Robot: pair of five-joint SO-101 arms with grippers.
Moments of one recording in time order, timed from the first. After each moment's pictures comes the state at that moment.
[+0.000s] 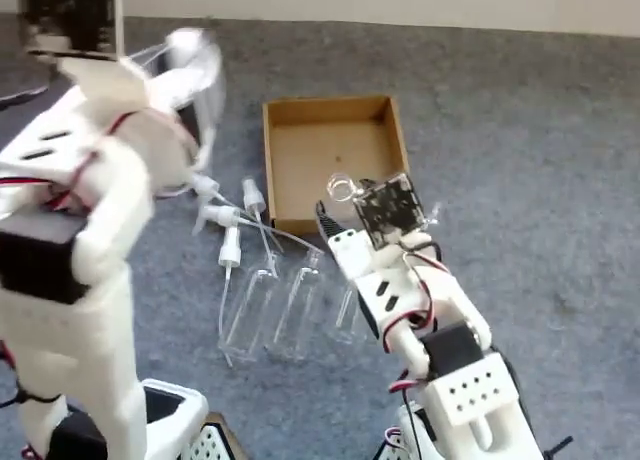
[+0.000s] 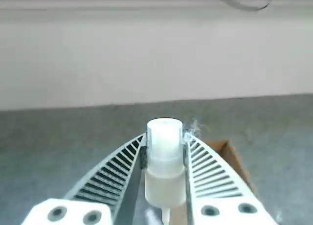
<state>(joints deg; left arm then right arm) 5.9 -28.5 -22.3 77.1 9.0 -27.1 -68.7 65.0 29.1 11.0</state>
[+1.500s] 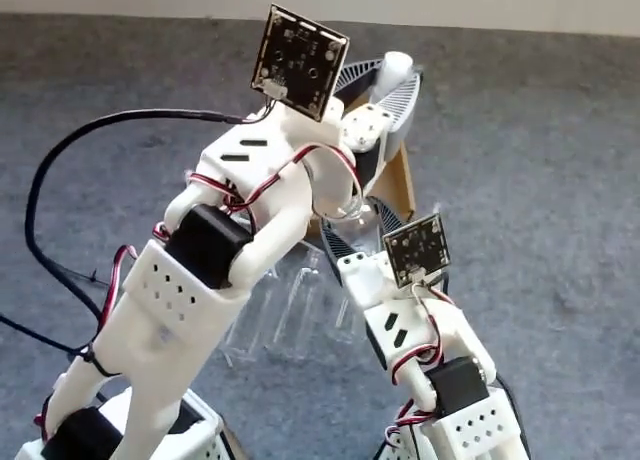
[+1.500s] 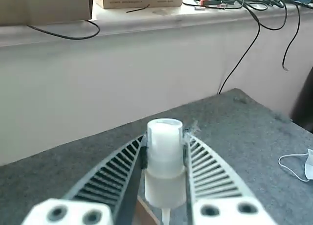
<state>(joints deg) 32.7 -28.6 4.2 40.0 10.3 -27.3 -86.3 77.8 28.2 5.3</state>
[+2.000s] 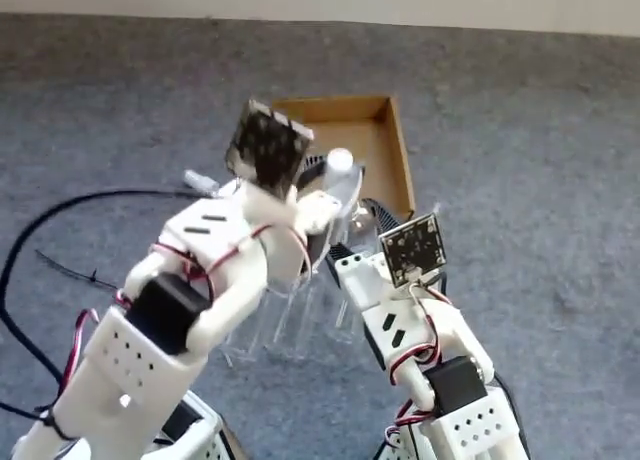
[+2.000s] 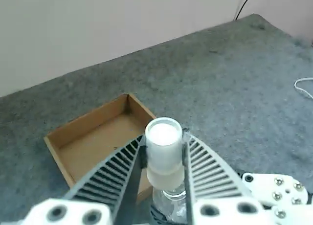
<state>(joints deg) 30.1 -49.8 30.0 49.6 8.4 -27.4 -86.2 77.8 28.2 5.3</state>
